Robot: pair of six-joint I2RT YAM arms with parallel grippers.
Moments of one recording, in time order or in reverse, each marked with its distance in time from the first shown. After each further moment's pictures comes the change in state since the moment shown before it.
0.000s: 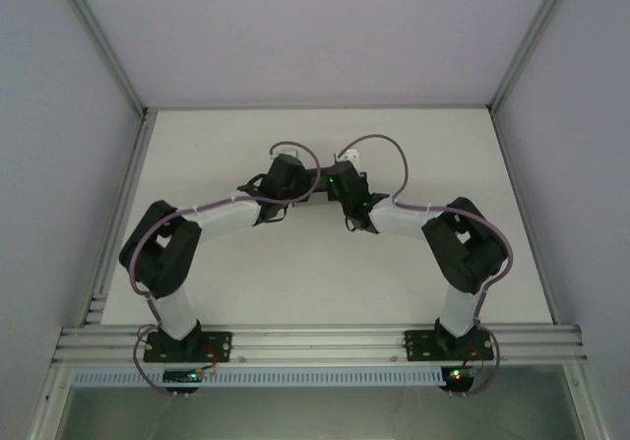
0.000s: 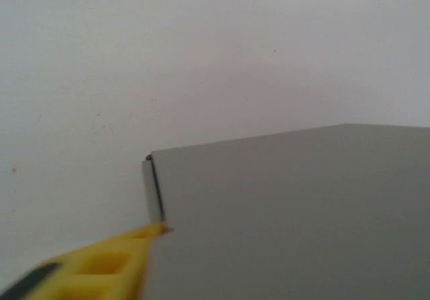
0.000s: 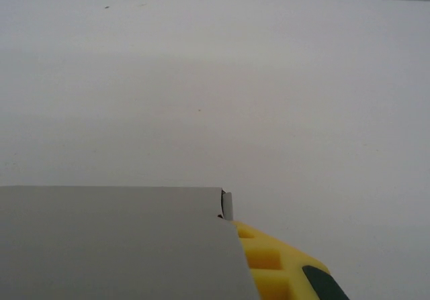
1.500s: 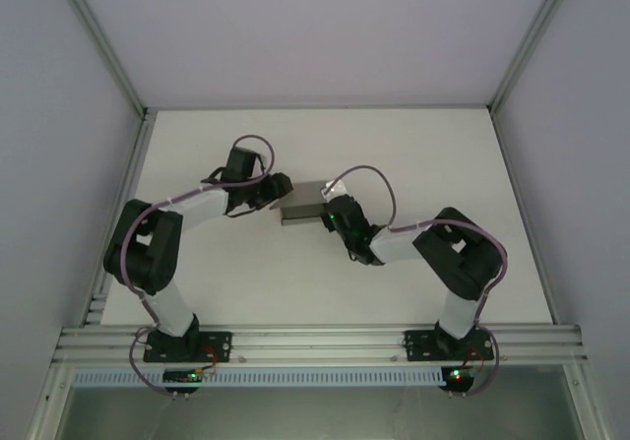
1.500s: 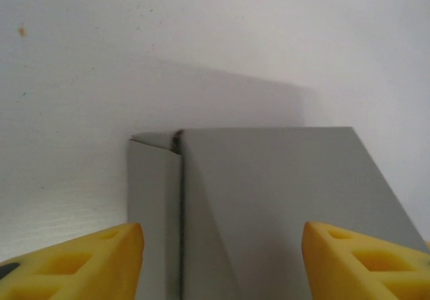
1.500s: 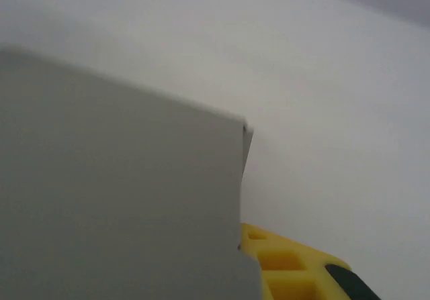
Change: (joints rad) left arm 0.286 -0.006 -0.071 -0.070 0.561 -0.227; right arm 0.115 -0.023 -0.270 0.287 -0.017 -0.251
